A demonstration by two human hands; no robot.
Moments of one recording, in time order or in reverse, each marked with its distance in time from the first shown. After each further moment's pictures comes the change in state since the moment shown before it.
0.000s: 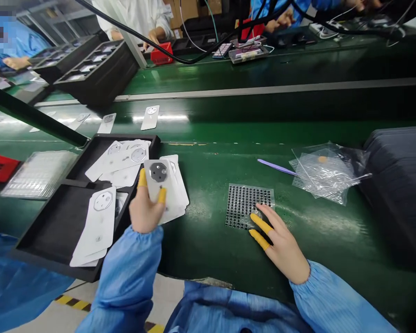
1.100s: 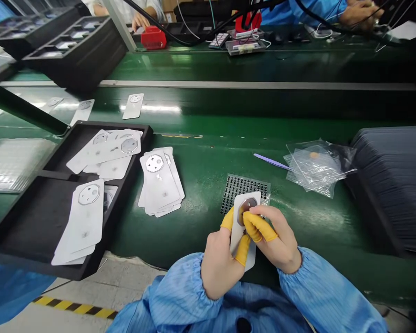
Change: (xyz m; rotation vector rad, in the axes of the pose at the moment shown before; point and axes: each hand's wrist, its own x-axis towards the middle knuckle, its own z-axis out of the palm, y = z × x) left_hand -0.152 0.080 0.038 -0.507 -0.661 0.174; right_hand 0.028 -0.039 -0.021 0.178 0.152 -0.072
